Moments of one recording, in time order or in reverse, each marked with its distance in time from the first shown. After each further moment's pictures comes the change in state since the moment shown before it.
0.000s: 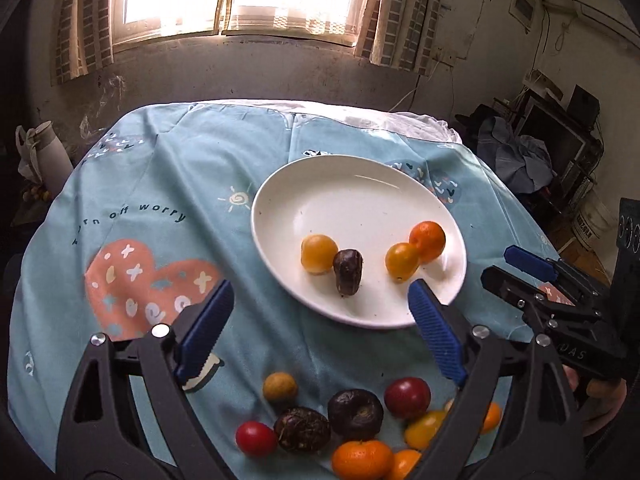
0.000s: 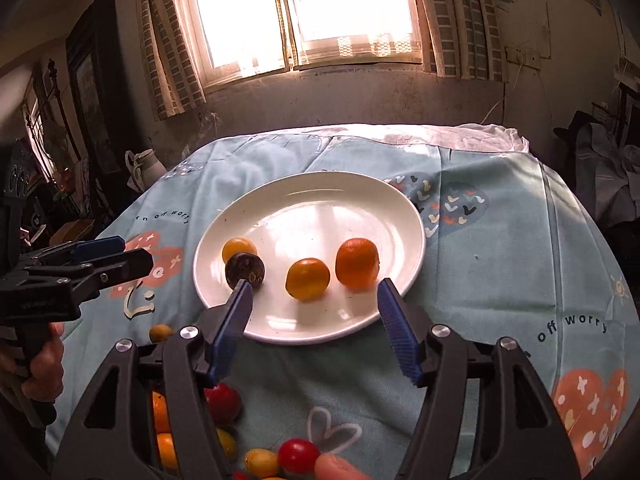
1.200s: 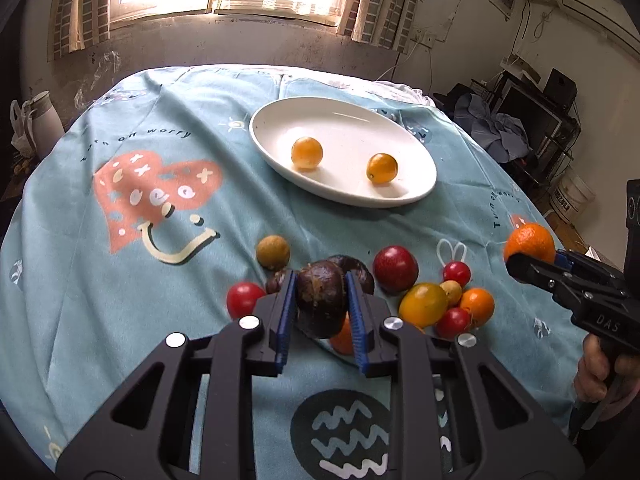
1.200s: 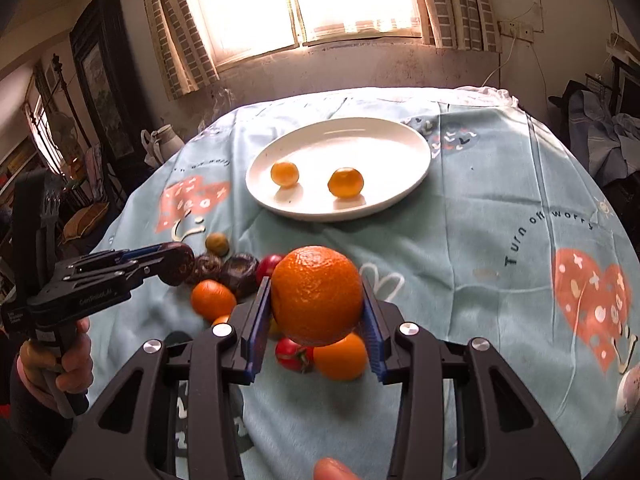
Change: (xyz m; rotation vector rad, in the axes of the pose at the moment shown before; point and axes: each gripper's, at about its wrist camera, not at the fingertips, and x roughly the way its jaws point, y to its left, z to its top) left arm -0.032 0.008 -0.079 0.023 0.051 -0.097; right arm -0.053 0.029 -0.058 0.054 0.086 0.025
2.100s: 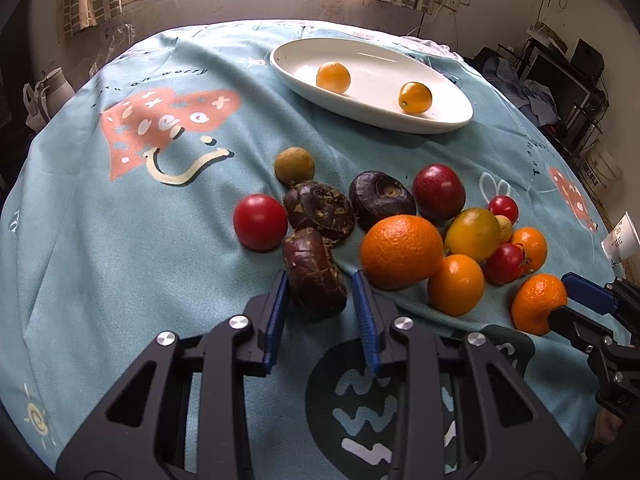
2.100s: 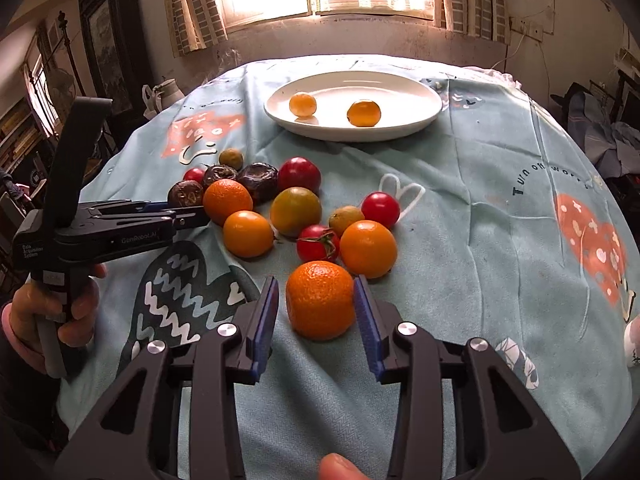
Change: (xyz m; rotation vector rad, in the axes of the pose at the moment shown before) left arm 0.028 0.001 -0.051 -0.004 0.128 0.113; right arm -0.005 0.032 -0.076 -0.084 0.102 -0.066
